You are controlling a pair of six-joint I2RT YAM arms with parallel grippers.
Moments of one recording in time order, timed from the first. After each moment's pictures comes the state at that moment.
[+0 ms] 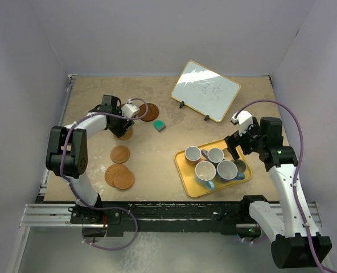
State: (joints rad) left arm -0.14 1.79 1.11 -0.37 0.14 0.63; right arm 0.02 0.86 0.87 -0.77 -0.31 -0.52
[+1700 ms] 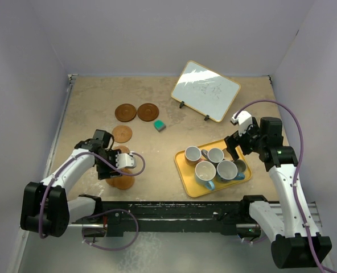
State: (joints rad) left arm -0.18 1.18 0.65 -0.86 0.20 1.22; right arm 0.02 0.86 0.87 -0.77 -0.33 -0.52
